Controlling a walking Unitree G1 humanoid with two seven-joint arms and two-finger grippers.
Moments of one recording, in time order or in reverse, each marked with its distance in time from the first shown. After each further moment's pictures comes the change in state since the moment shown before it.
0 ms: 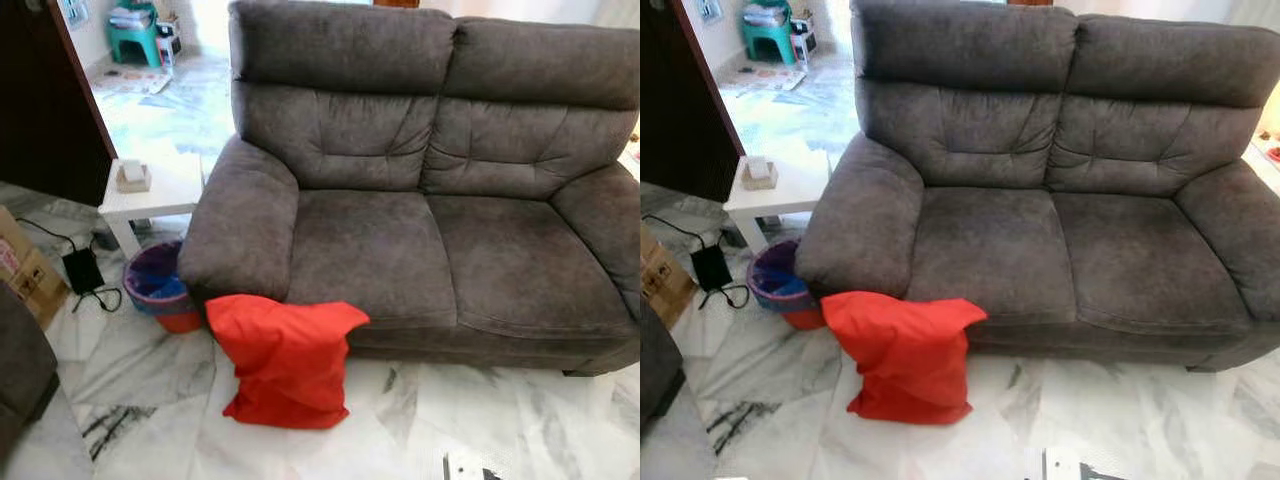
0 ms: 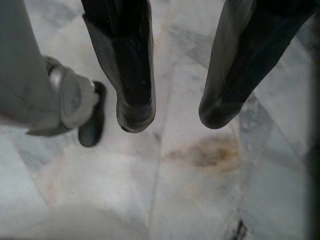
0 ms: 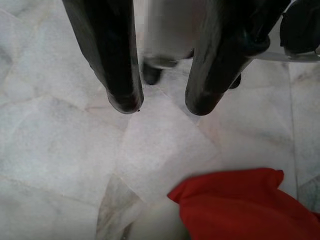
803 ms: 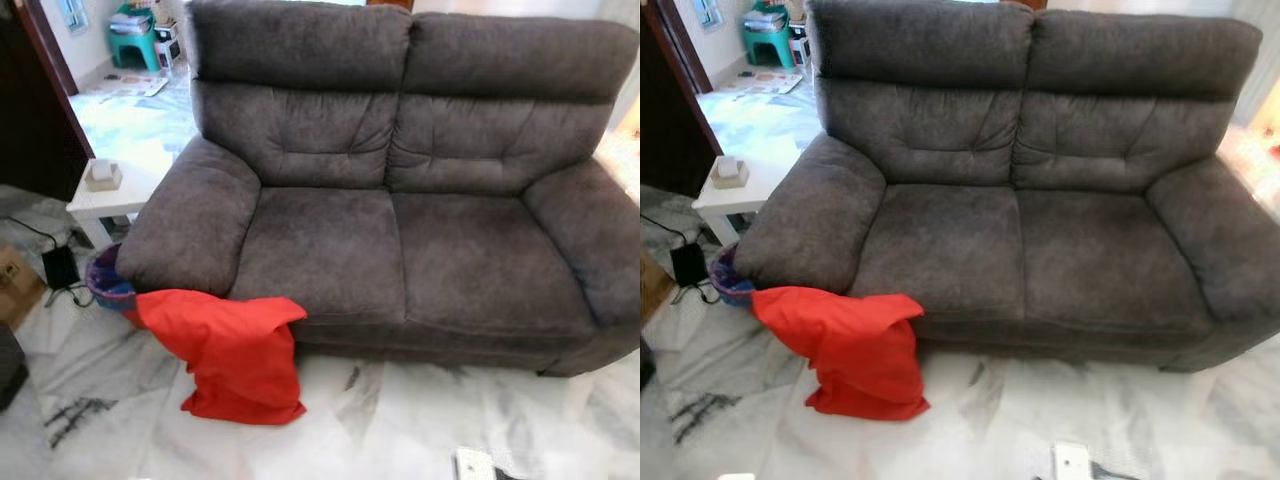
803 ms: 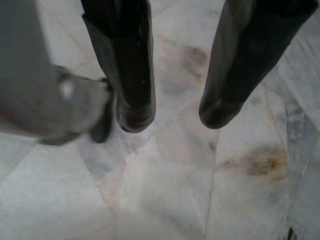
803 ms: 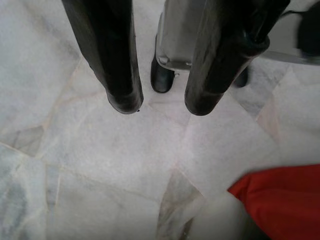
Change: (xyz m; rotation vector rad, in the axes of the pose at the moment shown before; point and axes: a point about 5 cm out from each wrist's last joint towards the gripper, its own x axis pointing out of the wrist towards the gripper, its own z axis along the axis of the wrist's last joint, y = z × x) left arm 0.000 -0.012 -0.004 -0.007 0.012 -0.030; right arm -0.003 -0.014 -0.009 0.002 0.024 -0.041
